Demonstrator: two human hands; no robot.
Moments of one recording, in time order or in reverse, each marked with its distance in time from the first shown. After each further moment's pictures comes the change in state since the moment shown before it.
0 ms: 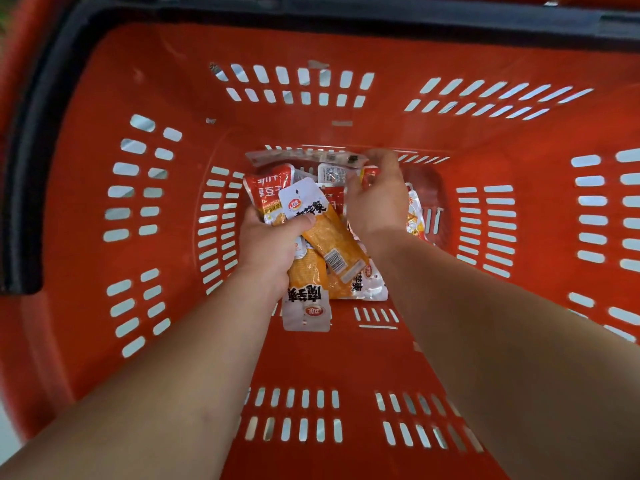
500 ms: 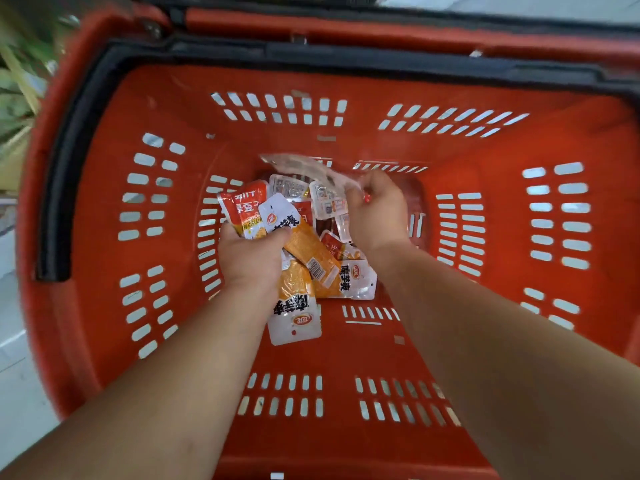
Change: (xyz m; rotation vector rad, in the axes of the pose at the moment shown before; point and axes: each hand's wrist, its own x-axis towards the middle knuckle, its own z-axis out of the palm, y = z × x) left_hand -0.038 0.008 -0.009 0.054 0.215 0.104; right_hand -0.024 -0.017 -0.044 0.032 -0.104 0.032
